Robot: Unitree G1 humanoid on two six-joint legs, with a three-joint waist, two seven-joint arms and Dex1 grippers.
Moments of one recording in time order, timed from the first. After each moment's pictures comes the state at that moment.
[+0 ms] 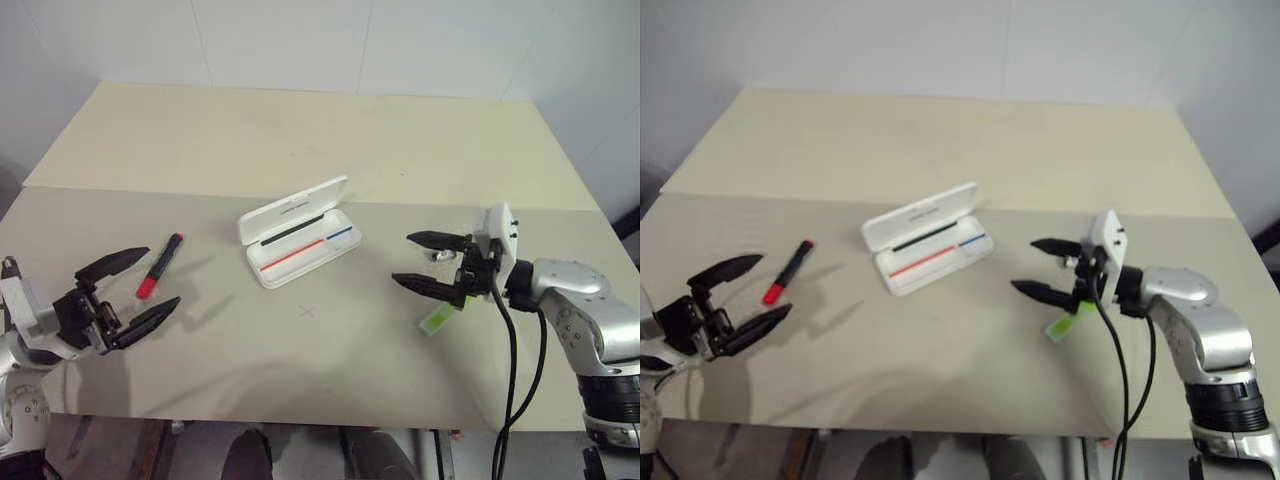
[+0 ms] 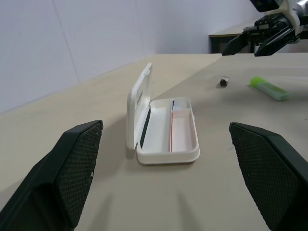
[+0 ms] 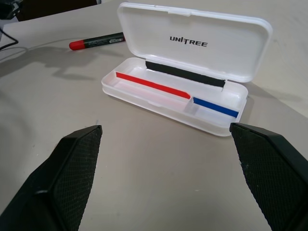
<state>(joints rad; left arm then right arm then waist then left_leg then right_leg) 0.00 0.68 0.55 -0.01 -0.71 -0.10 -1.21 -0.34 -0.70 -0.10 -0.20 0.58 0.50 1.02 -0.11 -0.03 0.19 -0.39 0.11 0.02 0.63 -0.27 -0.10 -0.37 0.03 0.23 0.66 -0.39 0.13</state>
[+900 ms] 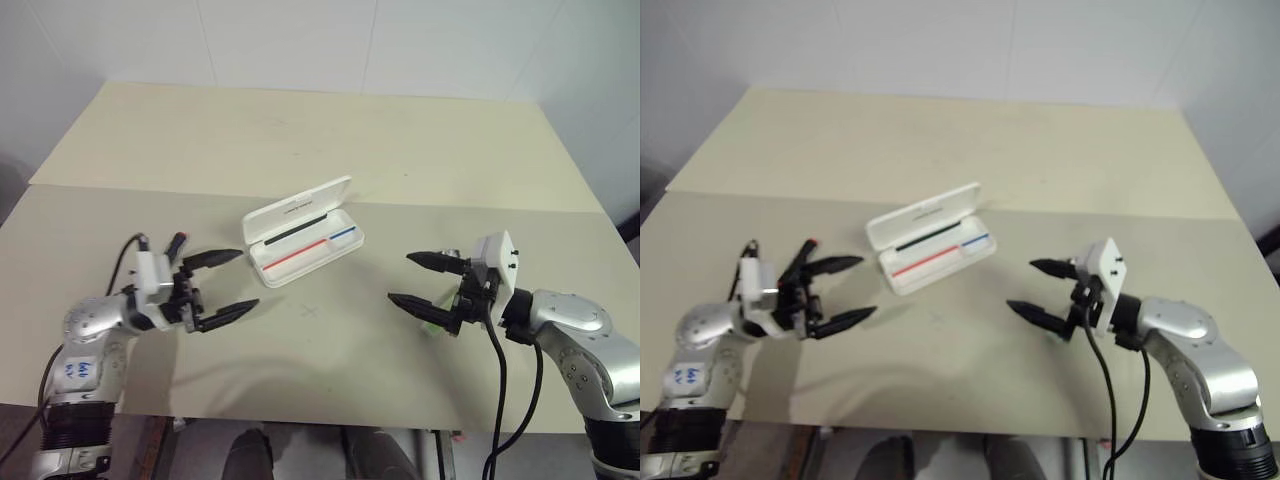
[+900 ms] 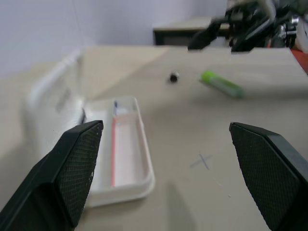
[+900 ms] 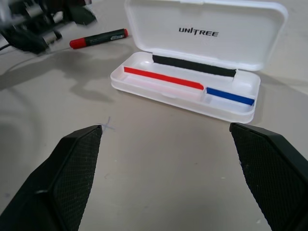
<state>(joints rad) -0.23 0.57 0.14 0.06 -0.47 -0.03 -1.12 -0.15 -0.68 -0.15 -0.40 0.62 0.52 0.90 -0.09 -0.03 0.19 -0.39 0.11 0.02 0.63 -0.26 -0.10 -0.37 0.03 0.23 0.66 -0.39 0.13</state>
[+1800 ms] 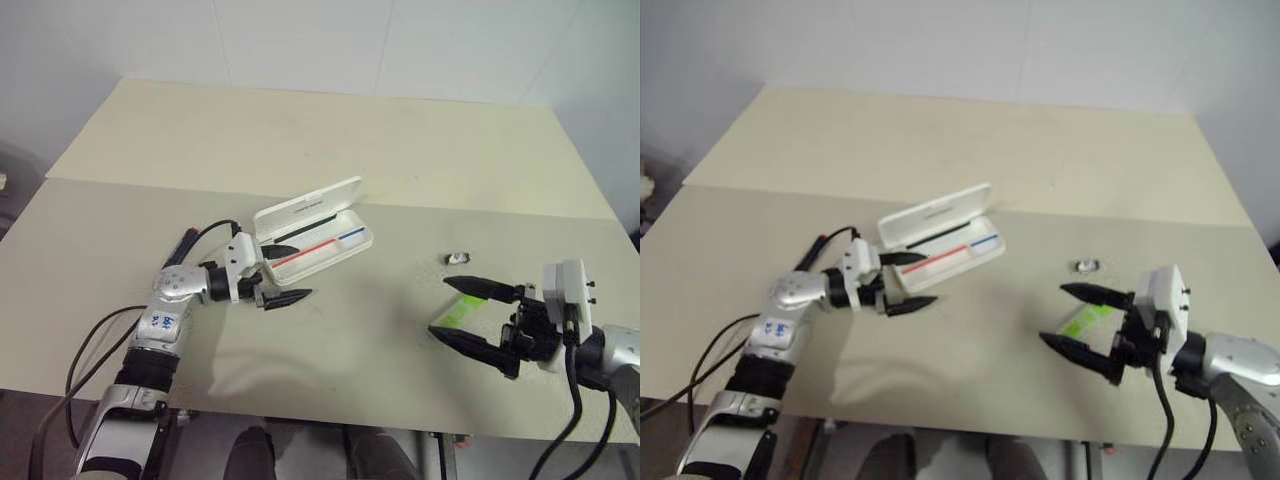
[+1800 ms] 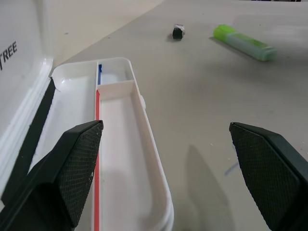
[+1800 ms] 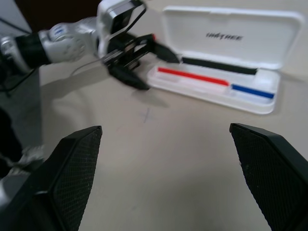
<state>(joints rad) -0.51 0.46 -0.07 0.31 -0.24 -0.02 -1.06 0.18 -0.81 -0.43 -0.57 0.82 0.53 1.02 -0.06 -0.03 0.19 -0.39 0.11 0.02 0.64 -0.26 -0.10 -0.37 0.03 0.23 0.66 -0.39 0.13</state>
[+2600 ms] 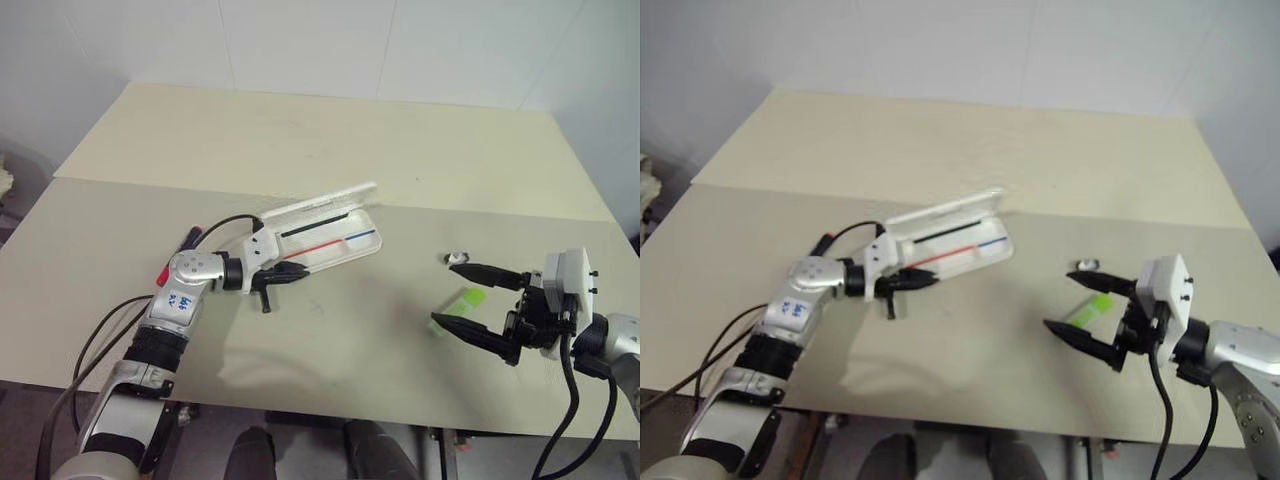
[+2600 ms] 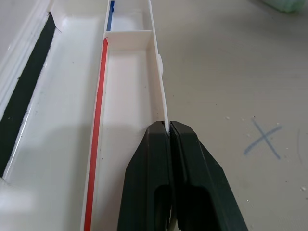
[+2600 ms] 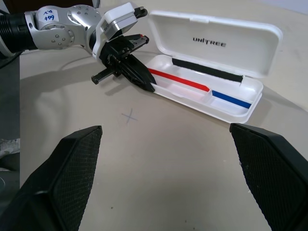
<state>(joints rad) -0.62 0.49 -0.16 0.37 -0.11 0.07 -1.02 0.08 -0.80 -0.39 -0.53 0.75 0.49 0.97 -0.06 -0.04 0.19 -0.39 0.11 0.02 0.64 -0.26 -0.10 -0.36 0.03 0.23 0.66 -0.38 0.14</state>
